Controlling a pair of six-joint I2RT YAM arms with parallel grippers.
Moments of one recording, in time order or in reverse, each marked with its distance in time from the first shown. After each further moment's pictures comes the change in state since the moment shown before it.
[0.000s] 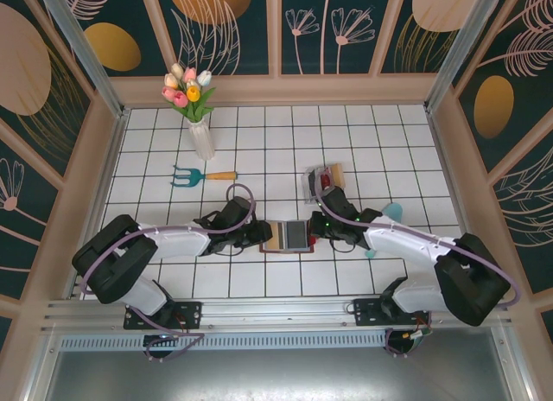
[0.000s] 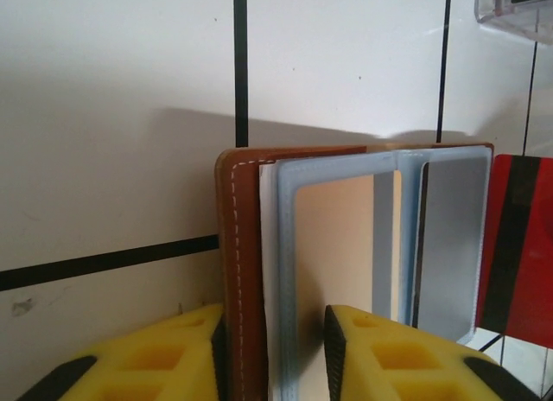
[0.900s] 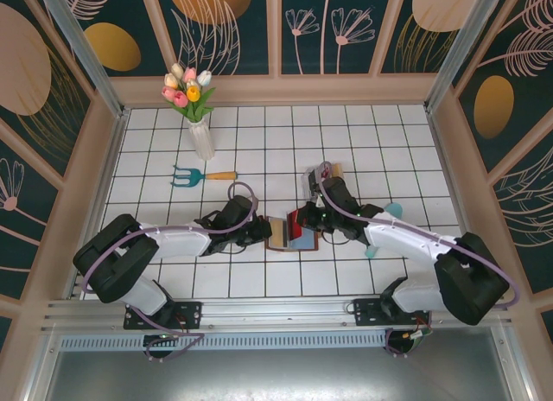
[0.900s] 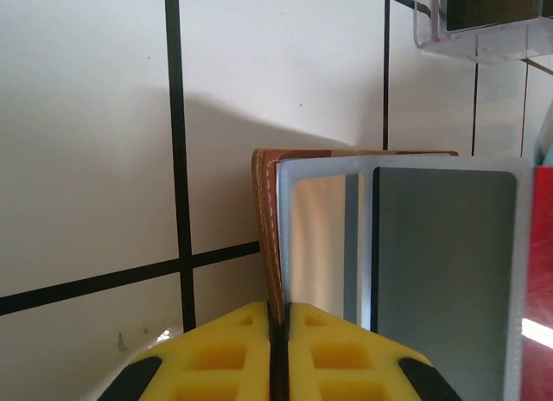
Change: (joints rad) left arm -0.005 0.002 0.000 0.076 0.007 -0.014; right arm -0.012 0.044 0.047 0.133 -0.230 0.065
